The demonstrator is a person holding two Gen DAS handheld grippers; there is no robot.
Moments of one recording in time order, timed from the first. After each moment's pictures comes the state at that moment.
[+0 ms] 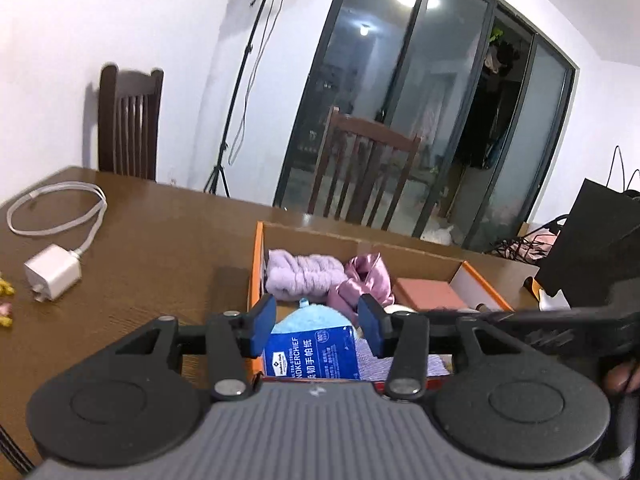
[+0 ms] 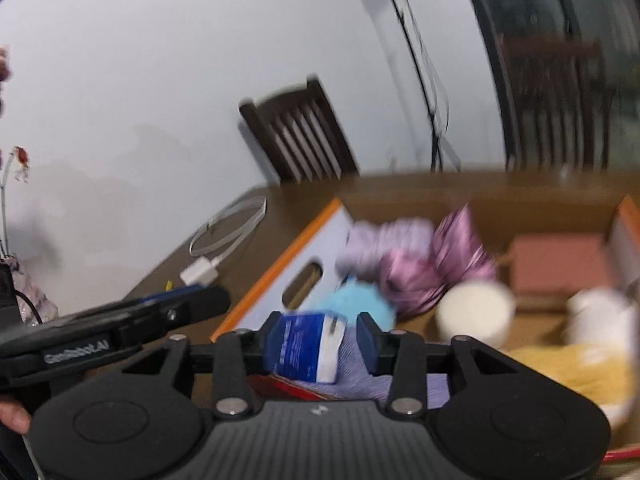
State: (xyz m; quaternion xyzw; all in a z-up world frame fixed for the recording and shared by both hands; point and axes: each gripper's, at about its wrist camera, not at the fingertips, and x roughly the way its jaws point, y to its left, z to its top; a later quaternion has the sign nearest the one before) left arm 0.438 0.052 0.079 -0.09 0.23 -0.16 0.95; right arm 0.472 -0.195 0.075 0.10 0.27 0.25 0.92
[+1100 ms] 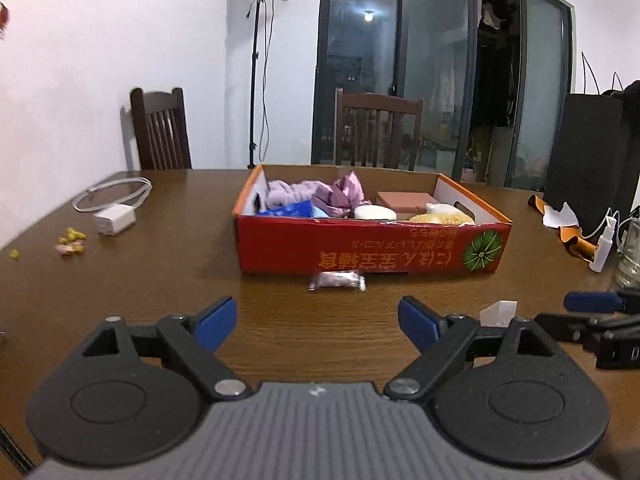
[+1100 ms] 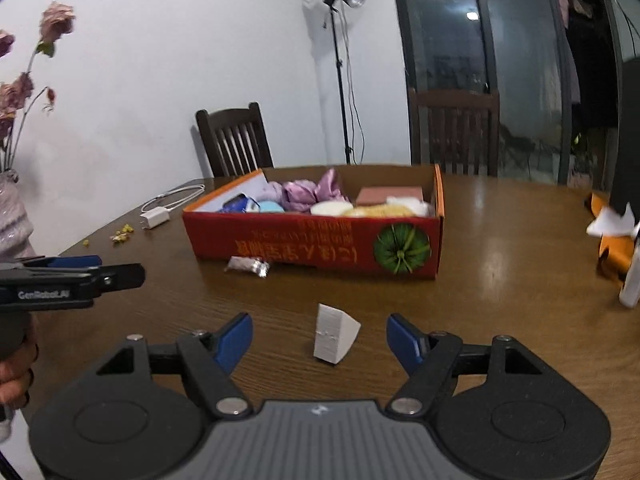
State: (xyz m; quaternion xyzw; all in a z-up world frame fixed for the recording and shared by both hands) left arm 0.284 -0.010 0.039 0.00 0.24 -0.10 0.97; right arm 0.255 -0.272 0.015 0.05 0.23 0.12 0.96
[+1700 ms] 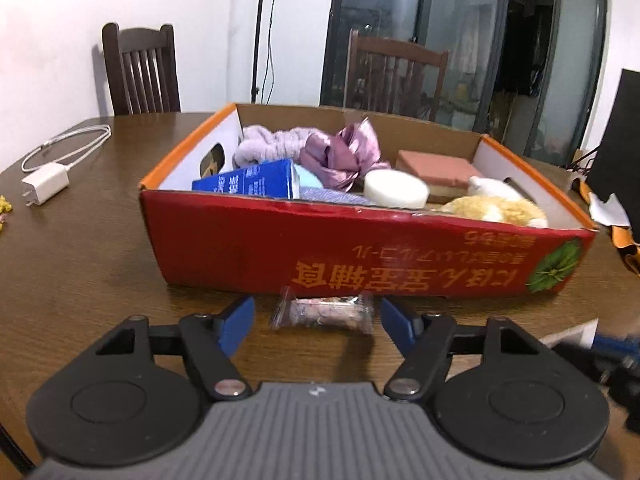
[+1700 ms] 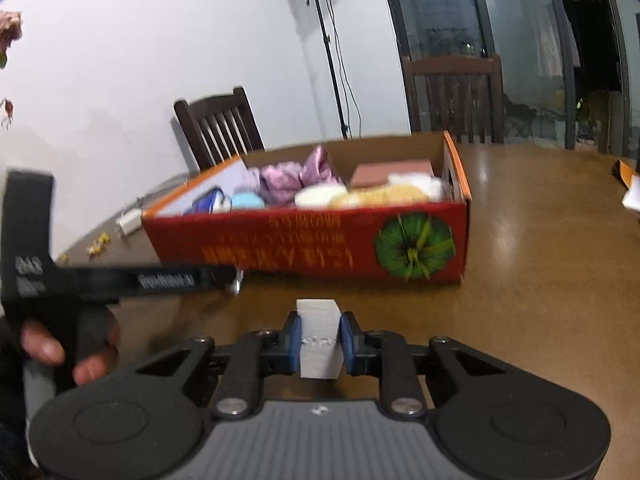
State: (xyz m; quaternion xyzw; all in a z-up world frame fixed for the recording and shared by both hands) left arm 0.421 -0.051 -0.012 -0.01 0.32 -0.08 0.94; right arm 0.338 -0.269 -0.005 0.08 0.26 0.13 0.95
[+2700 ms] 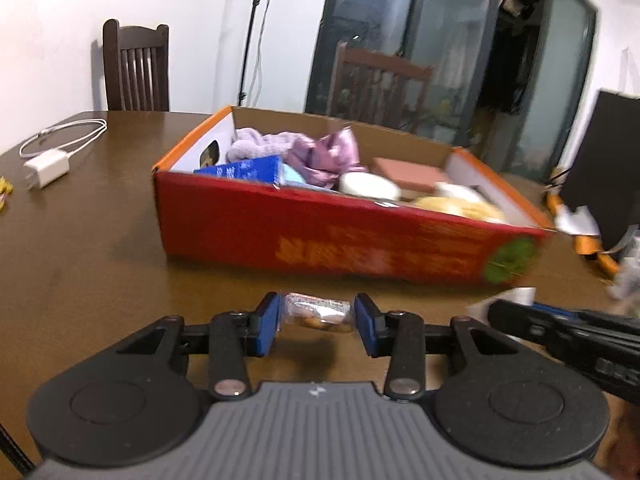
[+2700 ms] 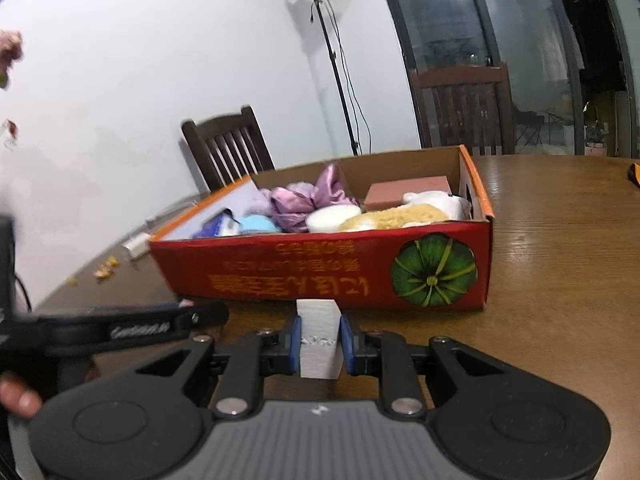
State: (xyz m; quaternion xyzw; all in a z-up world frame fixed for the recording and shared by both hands) left arm 0.361 -0.037 0.000 -0.05 0.30 -0.12 0.94; right arm 0.339 -0.263 -0.009 0.11 0.23 0.14 0.96
